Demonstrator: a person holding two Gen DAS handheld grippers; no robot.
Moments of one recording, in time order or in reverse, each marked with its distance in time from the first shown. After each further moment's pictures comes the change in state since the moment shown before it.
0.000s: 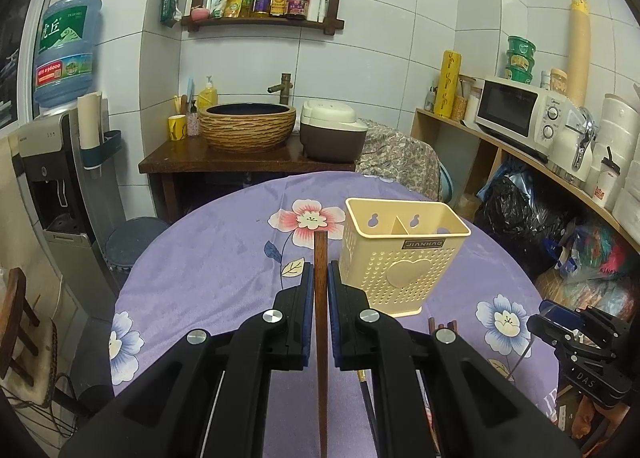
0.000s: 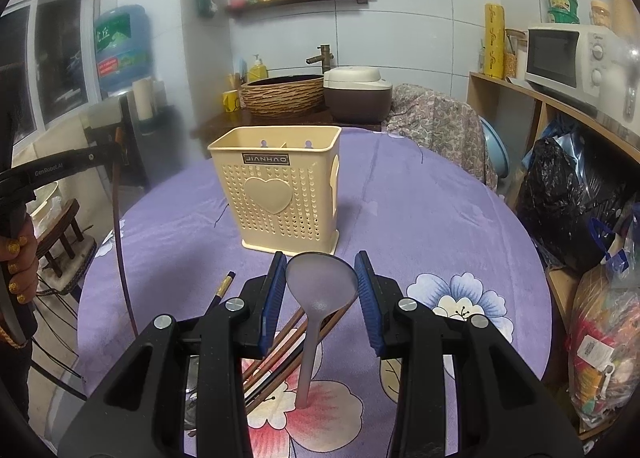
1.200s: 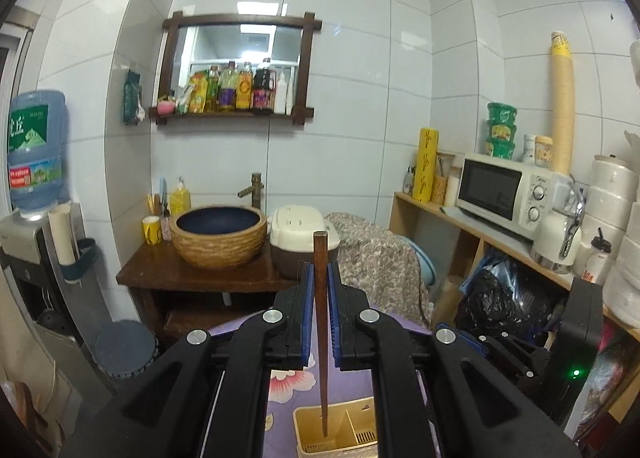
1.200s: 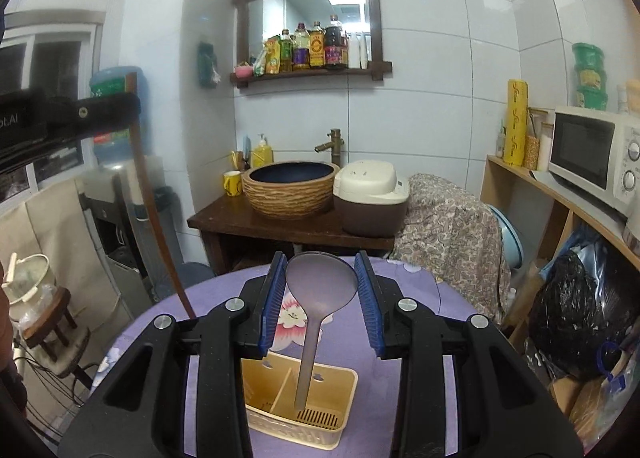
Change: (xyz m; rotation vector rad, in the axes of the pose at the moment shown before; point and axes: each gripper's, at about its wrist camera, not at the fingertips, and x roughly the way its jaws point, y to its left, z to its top) left arm 0.010 -0.059 0.170 0.061 -0.227 -0.038; right arm 0.058 0.018 0.200 -0.033 -0.213 0.012
